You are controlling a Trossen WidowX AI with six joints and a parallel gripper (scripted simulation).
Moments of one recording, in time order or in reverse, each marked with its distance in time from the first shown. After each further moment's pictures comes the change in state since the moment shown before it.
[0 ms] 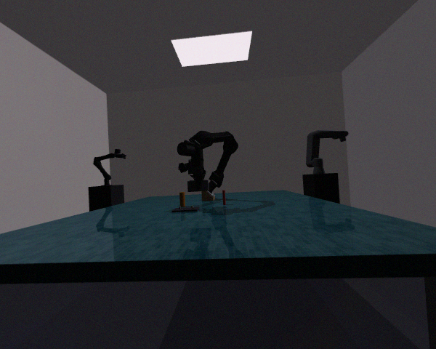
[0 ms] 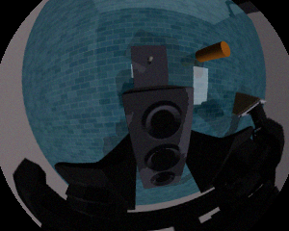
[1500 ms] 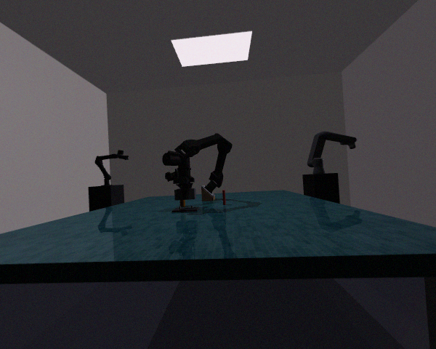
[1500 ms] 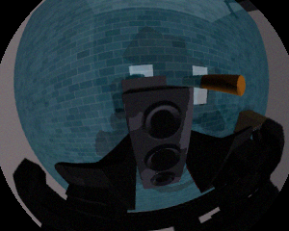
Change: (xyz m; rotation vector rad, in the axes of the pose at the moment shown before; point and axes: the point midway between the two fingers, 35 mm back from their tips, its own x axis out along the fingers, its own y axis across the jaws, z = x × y) arm 0.038 -0.017 0.068 0.032 0.006 -0.008
